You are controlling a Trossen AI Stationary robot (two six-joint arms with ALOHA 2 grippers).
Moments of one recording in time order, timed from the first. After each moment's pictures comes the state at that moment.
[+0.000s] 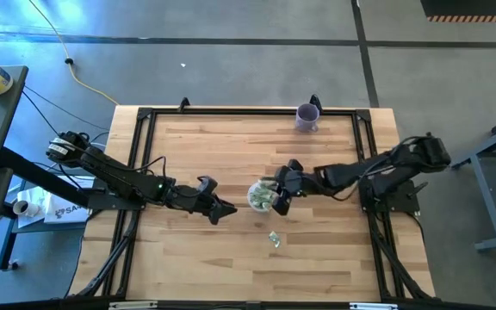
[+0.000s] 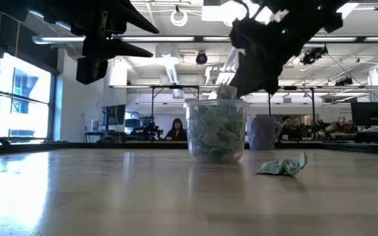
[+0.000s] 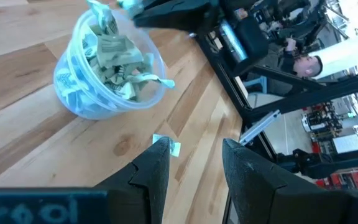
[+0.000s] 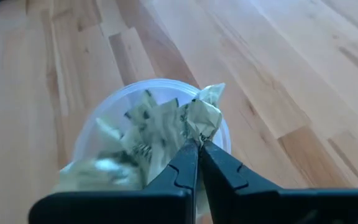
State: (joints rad) left arm -0.34 1.31 0.64 0.28 -0.30 -1.13; right arm 0.12 1.49 0.82 -0.05 0.27 0.47
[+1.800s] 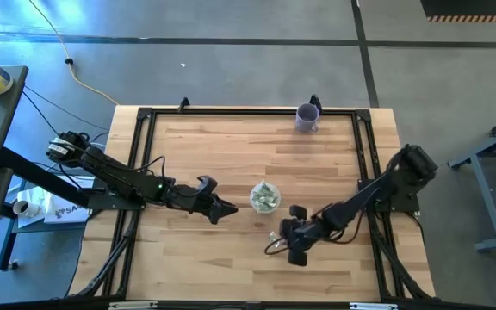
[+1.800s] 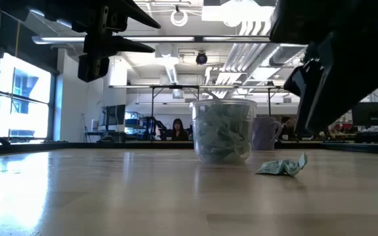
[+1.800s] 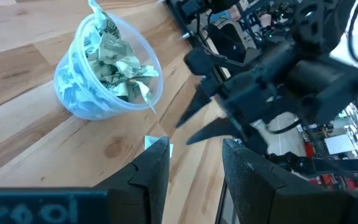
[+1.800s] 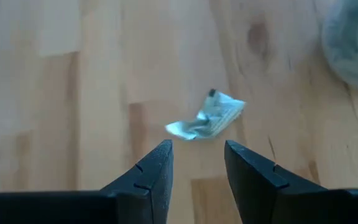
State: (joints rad) left arm -0.34 1.31 0.64 0.31 -0.30 -1.13; right arm 0.52 1.68 0.92 -0.22 0.19 0.63
